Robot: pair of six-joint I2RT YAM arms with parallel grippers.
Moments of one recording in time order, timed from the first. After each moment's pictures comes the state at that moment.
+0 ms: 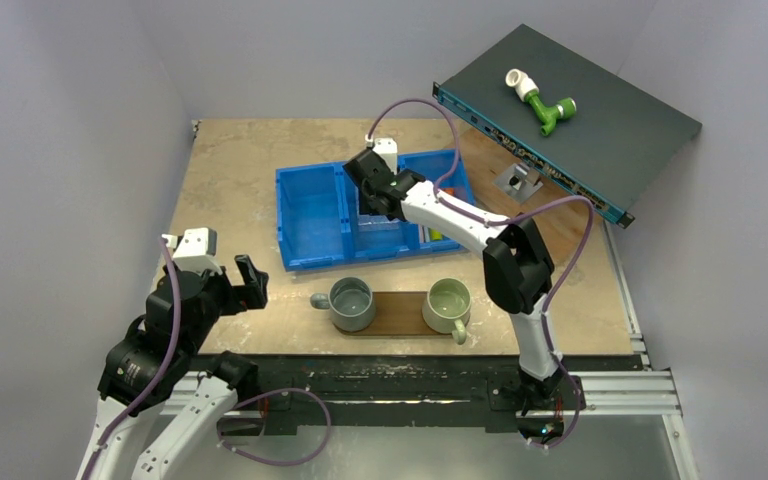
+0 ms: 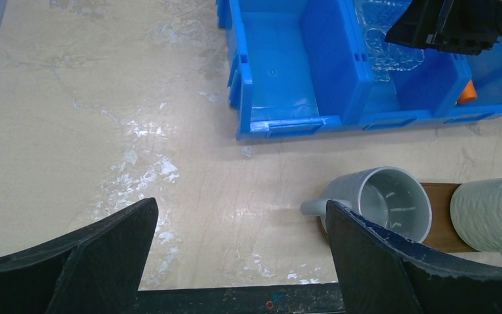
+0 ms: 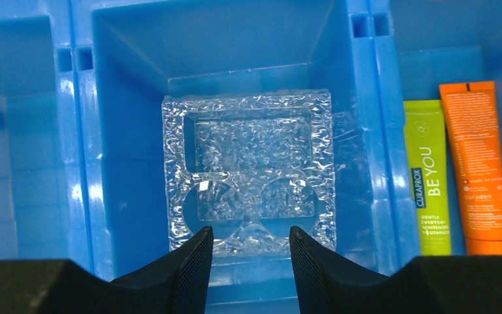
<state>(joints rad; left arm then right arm) -0.43 0.38 0.90 -1.00 -0.30 -0.38 0.79 2.08 1.80 -0.62 0.50 0.60</state>
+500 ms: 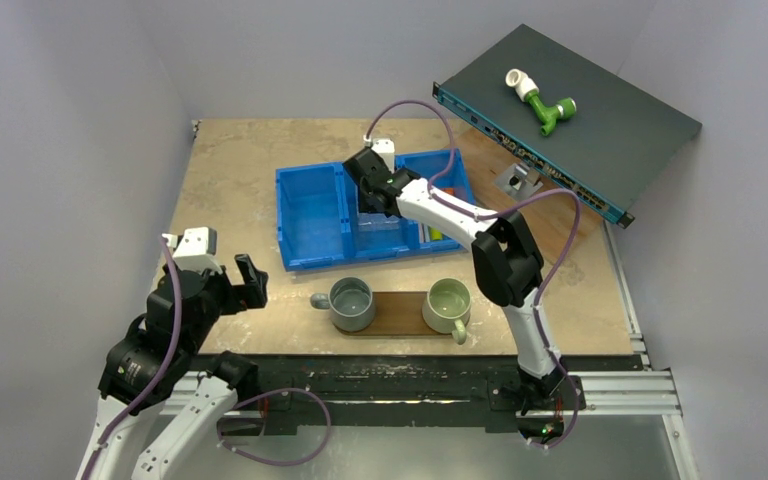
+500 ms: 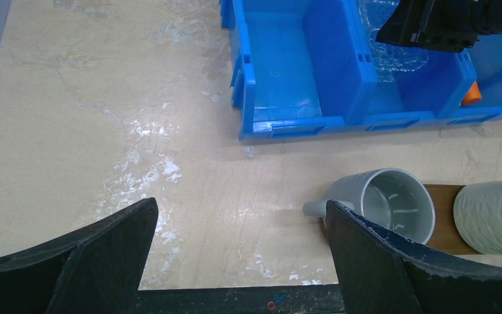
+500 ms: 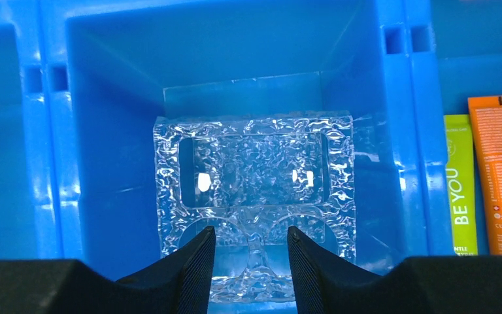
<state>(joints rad) -0.43 0.39 0.90 -1.00 -0.31 -0.38 0.77 2.15 1.85 -0.60 0.47 0.59</state>
